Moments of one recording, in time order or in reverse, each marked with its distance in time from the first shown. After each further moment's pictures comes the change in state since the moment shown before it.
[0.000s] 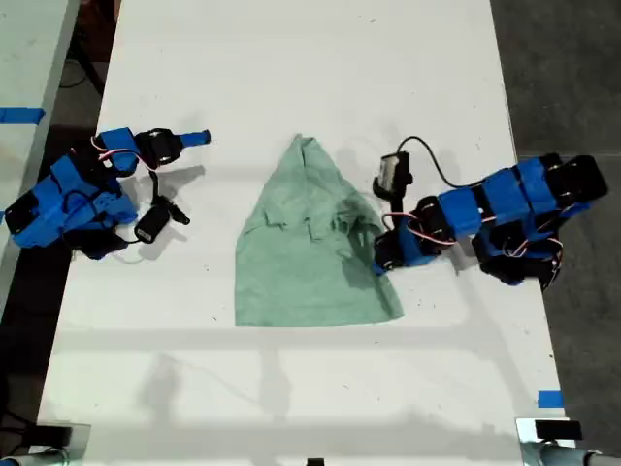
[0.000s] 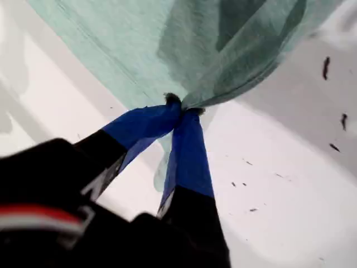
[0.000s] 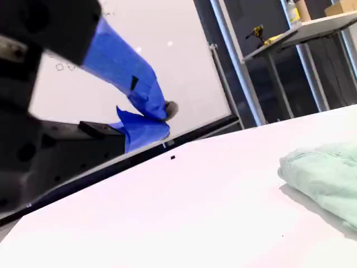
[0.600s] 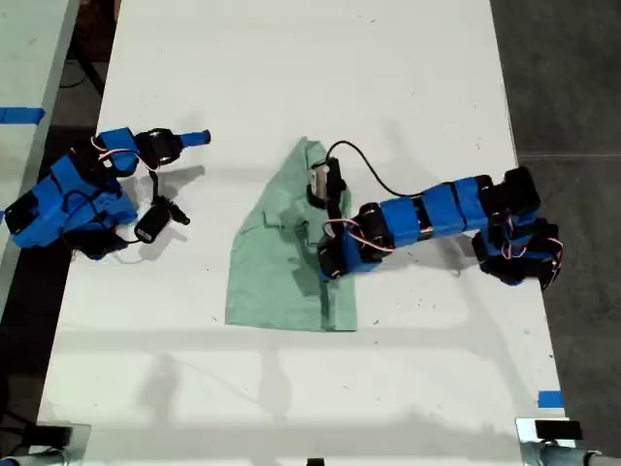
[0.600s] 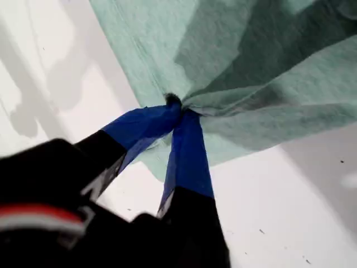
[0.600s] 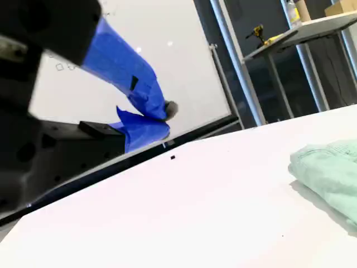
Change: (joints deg) arm 0 0.0 0.0 0.0 0.0 0.0; arm 1 1.4 -30.7 -42.3 6.2 -11.8
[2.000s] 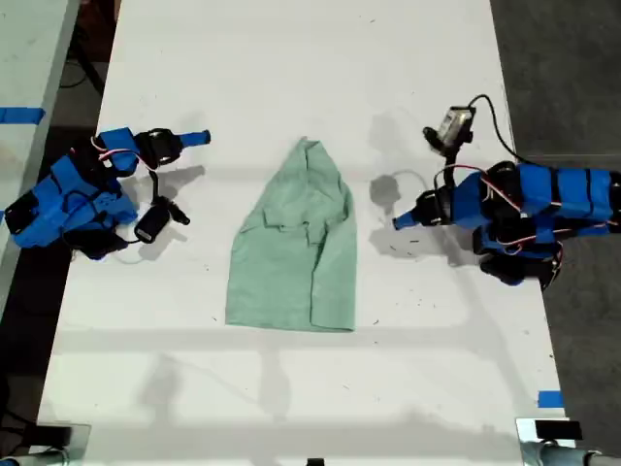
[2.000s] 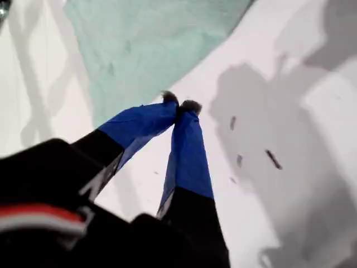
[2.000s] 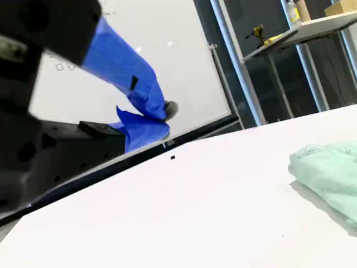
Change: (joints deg) arm 0 0.0 0.0 0.0 0.0 0.0; arm 1 19.5 99.5 89.7 -7.3 -9.1
